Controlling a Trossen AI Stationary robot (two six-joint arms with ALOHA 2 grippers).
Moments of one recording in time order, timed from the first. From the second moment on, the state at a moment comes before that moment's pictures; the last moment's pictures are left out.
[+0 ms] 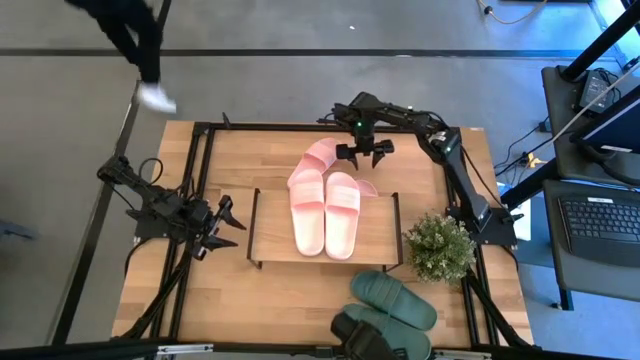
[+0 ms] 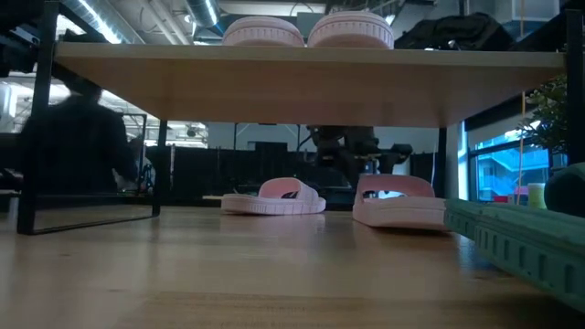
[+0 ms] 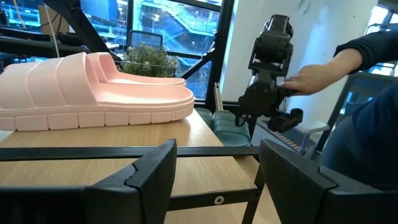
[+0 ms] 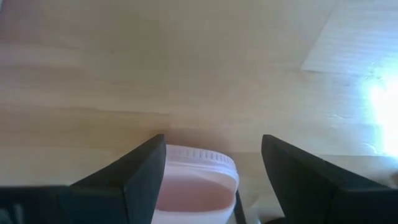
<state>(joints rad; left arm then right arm) -0.54 0.01 0.01 0.05 -0.25 -0.16 -0.64 2.34 1.96 -1.50 -0.28 0.76</state>
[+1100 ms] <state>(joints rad) -0.54 0.01 0.01 0.05 -0.25 -0.15 -0.58 2.34 1.83 -1.49 -0.33 0.75</state>
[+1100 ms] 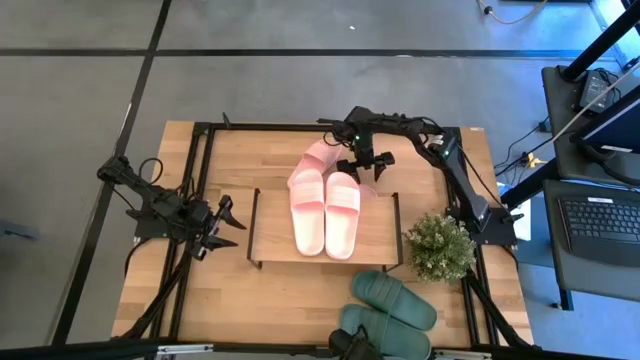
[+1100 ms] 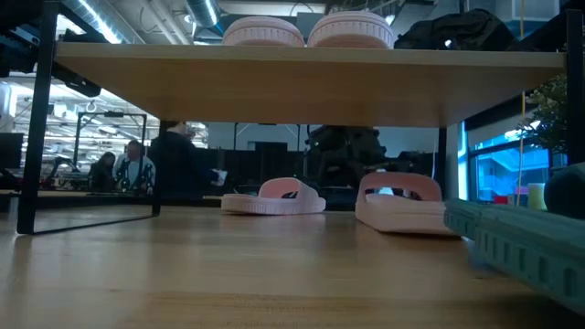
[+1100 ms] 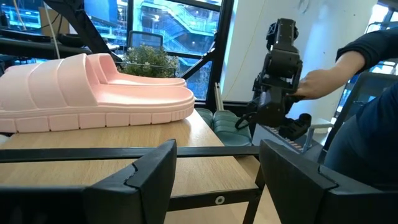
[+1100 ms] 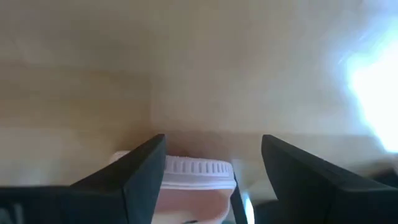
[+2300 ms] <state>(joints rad) -0.54 0.01 0.01 0.06 -0.25 -0.15 -0.58 2.20 2.27 -1.37 -0.50 0.61</state>
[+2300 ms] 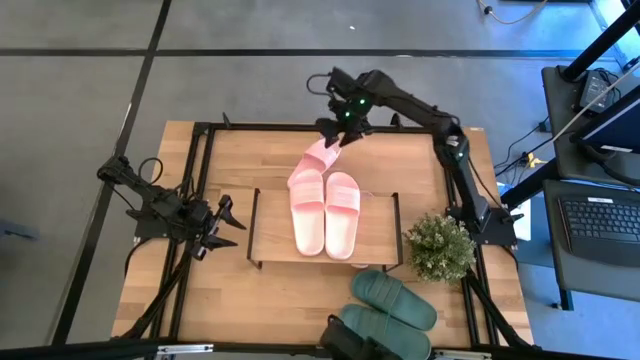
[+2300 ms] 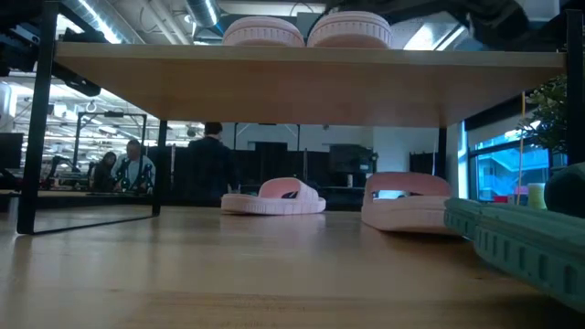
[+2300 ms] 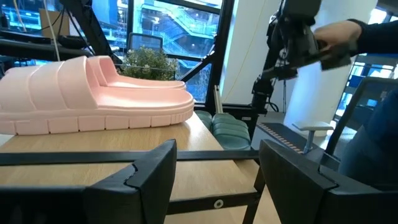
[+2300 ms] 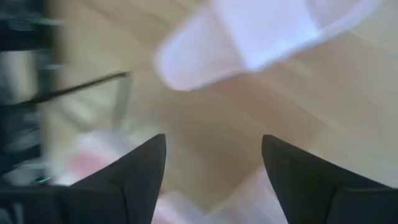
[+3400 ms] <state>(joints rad) -0.54 0.01 0.09 0.19 -0.30 -0.18 -0.47 2.15 2.30 -0.98 -0.57 0.09</state>
